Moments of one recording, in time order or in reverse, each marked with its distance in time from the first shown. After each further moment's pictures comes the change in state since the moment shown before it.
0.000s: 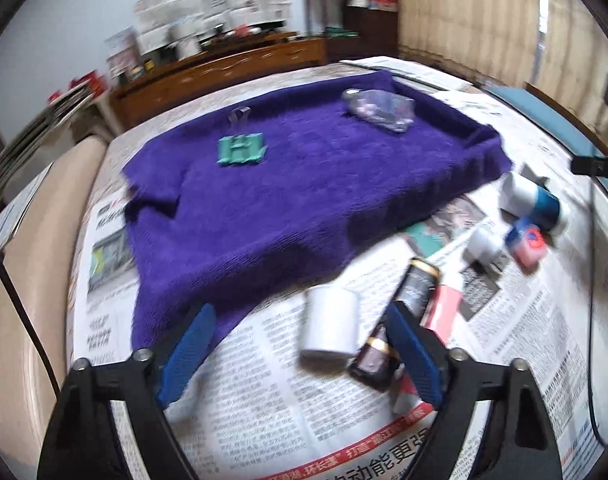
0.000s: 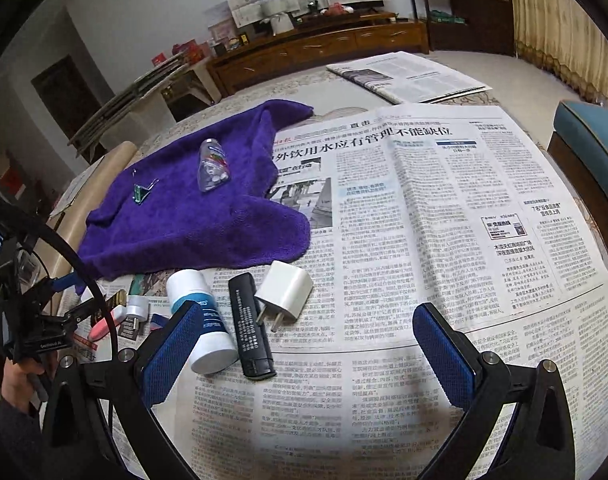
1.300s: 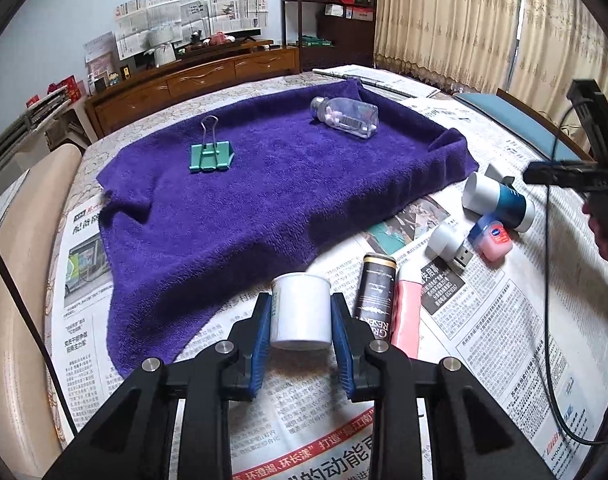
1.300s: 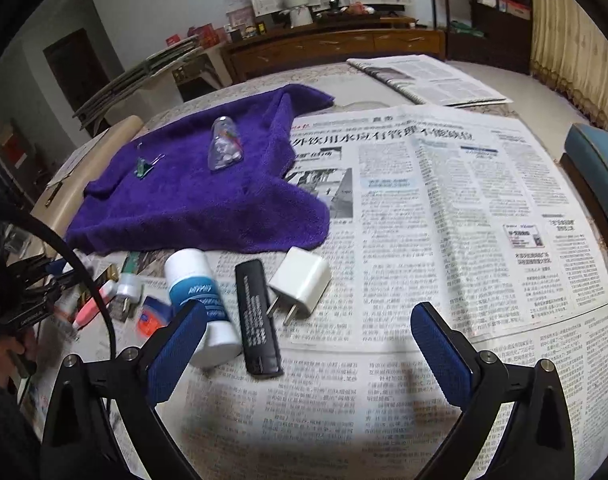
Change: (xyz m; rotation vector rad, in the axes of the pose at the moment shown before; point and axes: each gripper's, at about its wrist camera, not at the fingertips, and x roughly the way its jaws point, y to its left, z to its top) left arm -0.007 -0.003 -0.008 -0.003 -0.027 -0.105; right arm 0.015 0.020 -0.005 -0.090 -0.003 -0.035
